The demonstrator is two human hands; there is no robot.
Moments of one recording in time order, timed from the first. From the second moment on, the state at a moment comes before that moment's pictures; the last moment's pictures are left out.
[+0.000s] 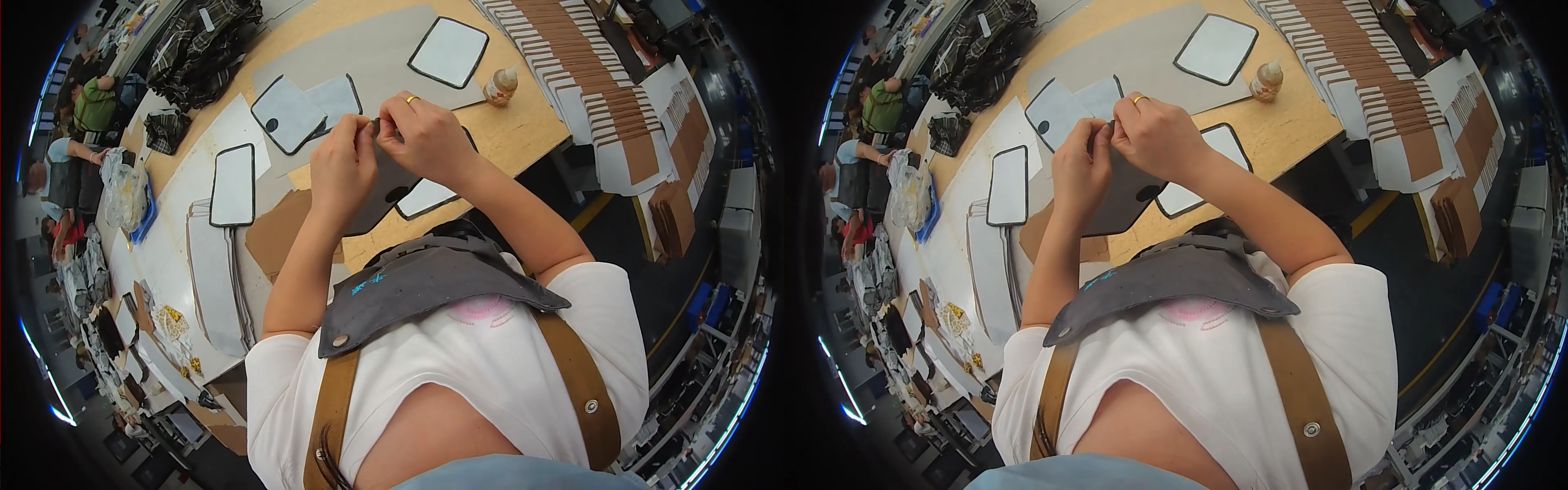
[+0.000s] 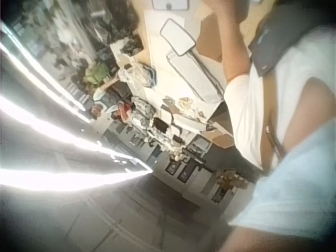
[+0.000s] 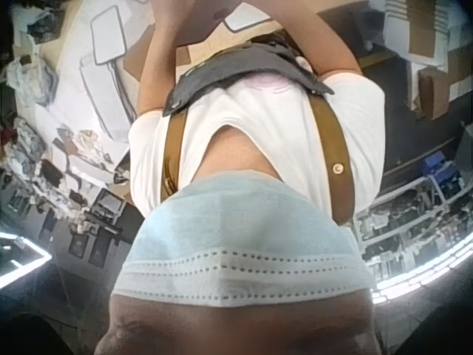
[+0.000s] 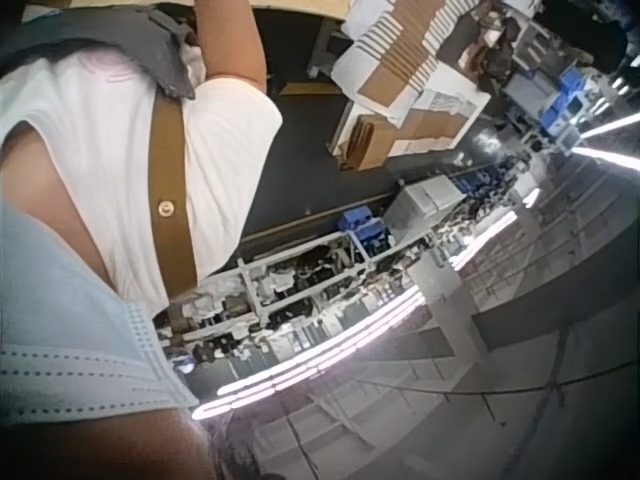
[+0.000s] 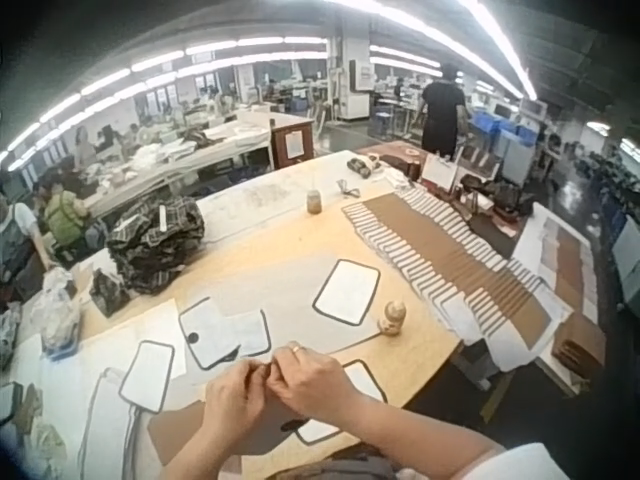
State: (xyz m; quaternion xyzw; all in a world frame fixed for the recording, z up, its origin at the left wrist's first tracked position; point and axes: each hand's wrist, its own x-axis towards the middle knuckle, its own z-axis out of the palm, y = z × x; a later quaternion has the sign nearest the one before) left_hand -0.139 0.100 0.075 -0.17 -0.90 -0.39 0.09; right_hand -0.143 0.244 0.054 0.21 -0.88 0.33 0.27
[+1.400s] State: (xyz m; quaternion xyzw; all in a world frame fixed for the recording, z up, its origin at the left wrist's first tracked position) left_hand -0.175 0.106 -0.045 0.07 -0.59 -0.67 -0.44; right_hand -0.095 0.306 0.027 0.45 -0.86 0.01 0.22
